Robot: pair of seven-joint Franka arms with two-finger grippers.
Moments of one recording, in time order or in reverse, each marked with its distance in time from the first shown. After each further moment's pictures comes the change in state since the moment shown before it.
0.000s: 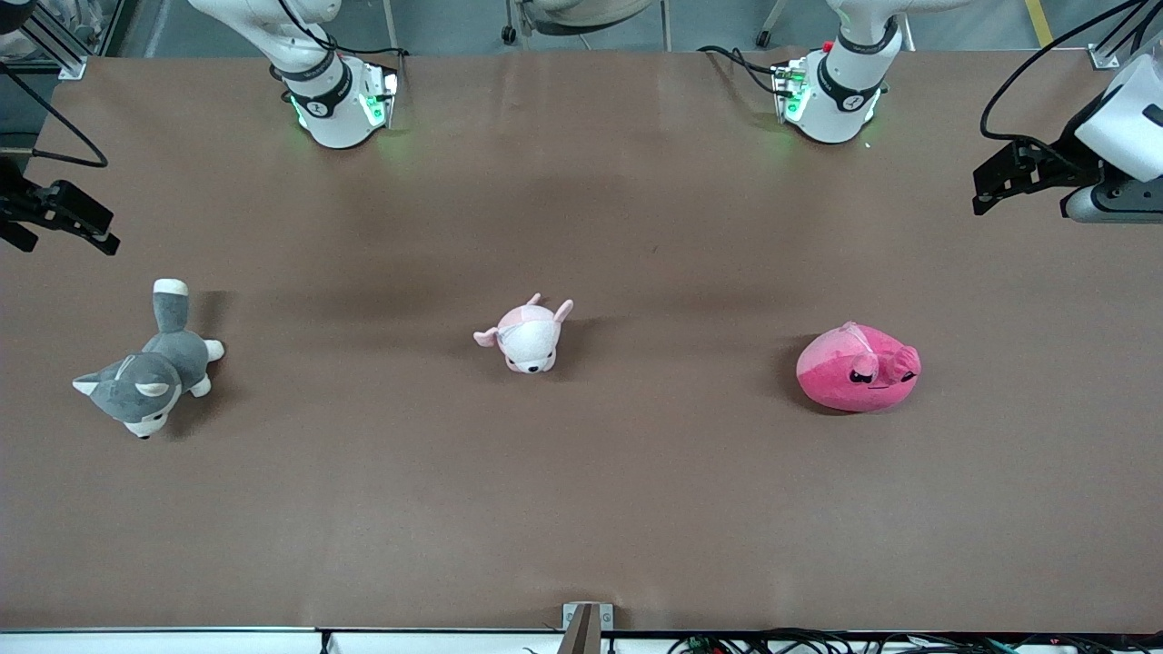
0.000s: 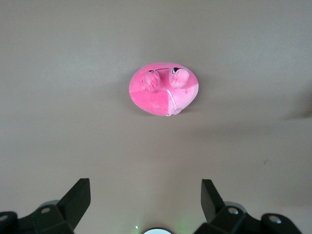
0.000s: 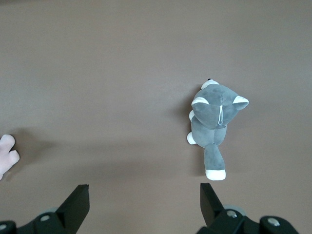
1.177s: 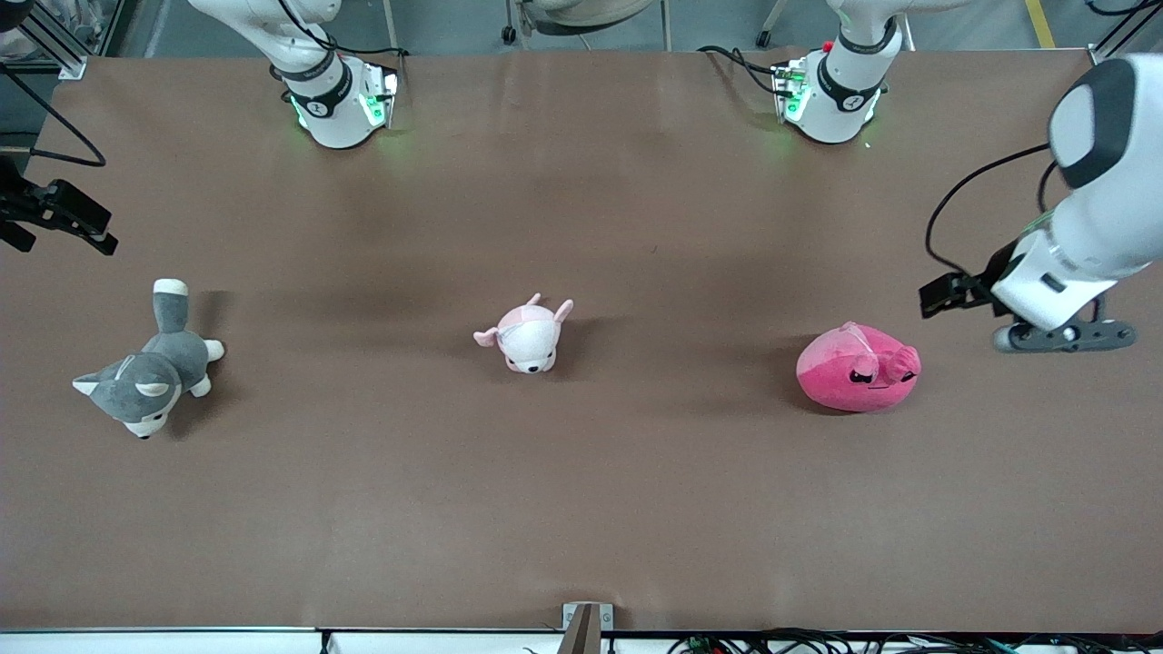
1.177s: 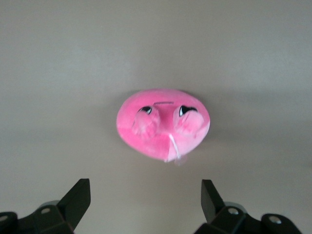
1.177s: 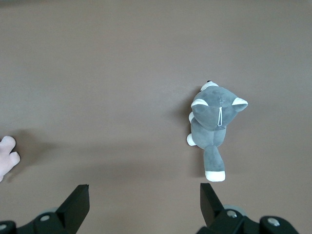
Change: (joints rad) left arm 0.006 0.184 0.004 -0.207 0.000 0.402 -0.071; right arm 0.000 0.000 0.000 0.009 0.000 0.001 0.000
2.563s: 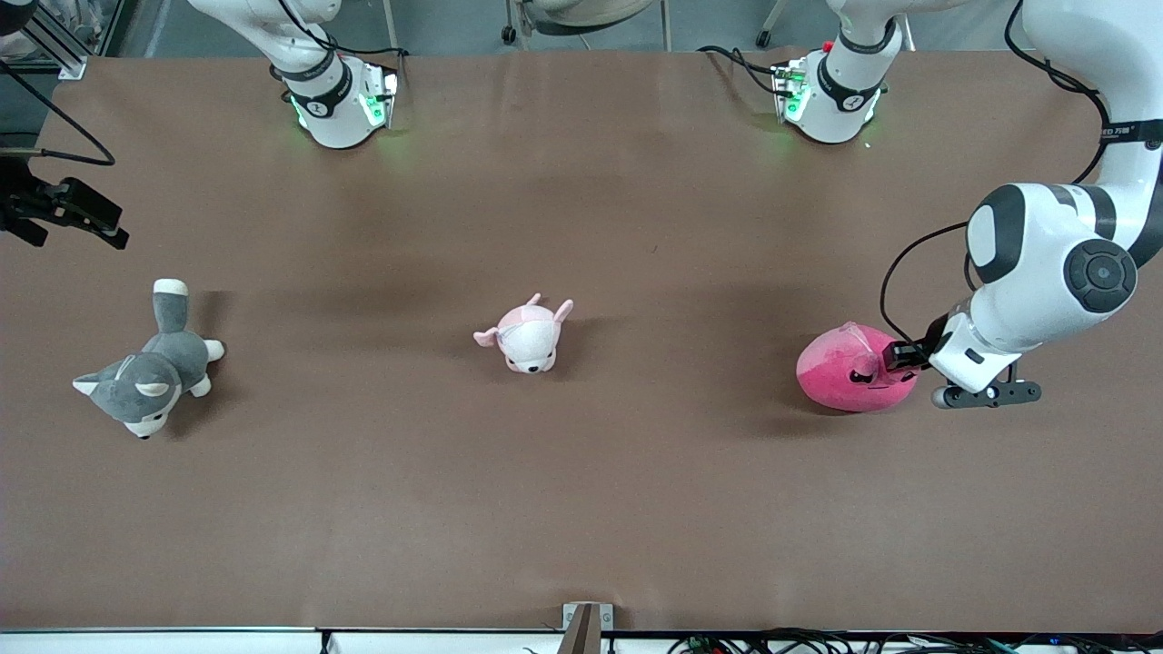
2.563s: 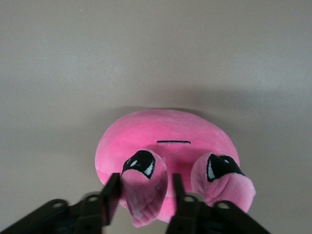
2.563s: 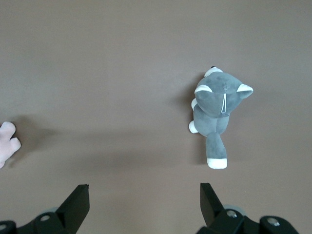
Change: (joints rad) left arm 0.030 0.170 0.001 -0.113 -0.006 0.279 -0.020; right arm 0.004 0.013 0.006 0.019 0.000 -0.080 0.001
